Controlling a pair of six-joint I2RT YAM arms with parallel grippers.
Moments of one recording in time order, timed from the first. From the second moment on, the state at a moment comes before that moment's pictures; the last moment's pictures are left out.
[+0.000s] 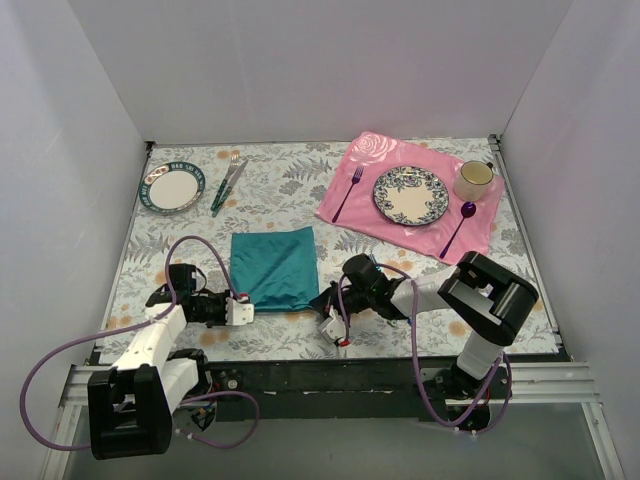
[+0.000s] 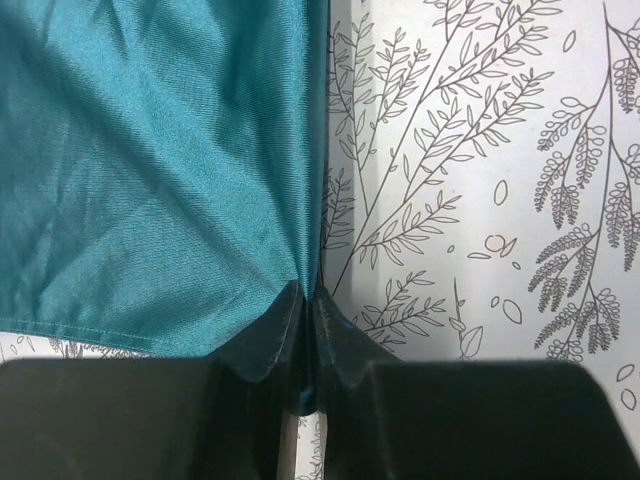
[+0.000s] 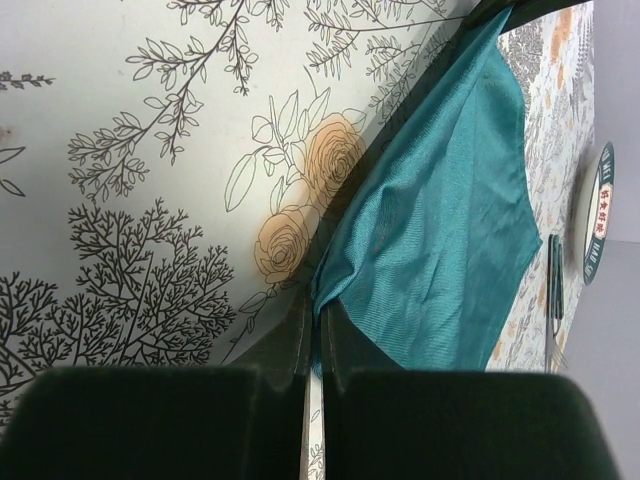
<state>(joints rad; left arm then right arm) 0.08 0.97 0.35 -0.64 0.74 1.65 0.93 1.70 0.57 0.42 -0.67 -1.55</state>
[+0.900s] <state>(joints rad) 0.08 1.04 0.69 -1.03 0.71 1.56 0.95 1.49 0.62 0.13 -0.65 -1.44</state>
